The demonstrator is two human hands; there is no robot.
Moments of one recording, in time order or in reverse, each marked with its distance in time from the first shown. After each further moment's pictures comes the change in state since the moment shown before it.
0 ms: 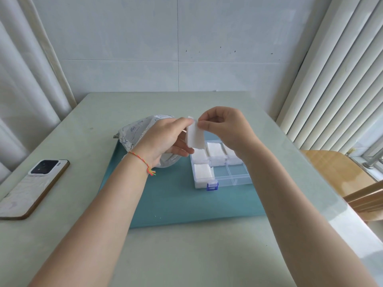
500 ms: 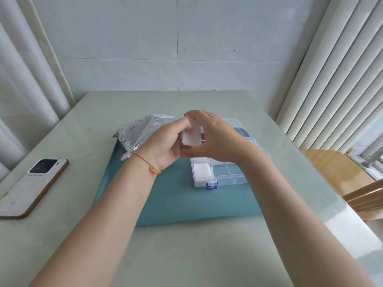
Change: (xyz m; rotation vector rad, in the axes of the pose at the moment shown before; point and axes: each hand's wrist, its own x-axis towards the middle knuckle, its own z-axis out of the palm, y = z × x) left_hand -0.004 -0.001 0.014 -0.415 -0.162 -0.044; right_hand -0.012 -0.002 0.015 -0.561 -0.249 -0.255
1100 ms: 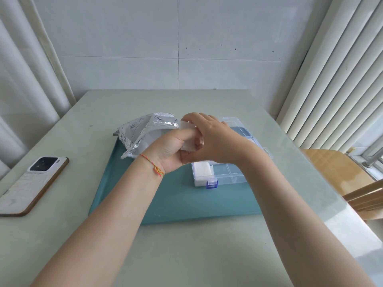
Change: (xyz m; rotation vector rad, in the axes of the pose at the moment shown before) left_hand 0.007 -0.016 -0.002 0.003 -0.089 -0.078; right_hand -0.003 -0.002 -0.001 -0.138 -0.064 -0.025
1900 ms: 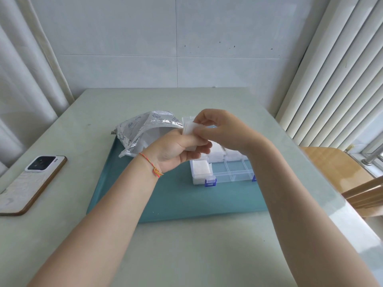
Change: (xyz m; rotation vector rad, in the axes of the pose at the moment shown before) left_hand 0.005 -0.008 -0.007 0.158 -0.061 0.053; right_hand 0.001 0.016 -0.016 0.434 0.027 0.165
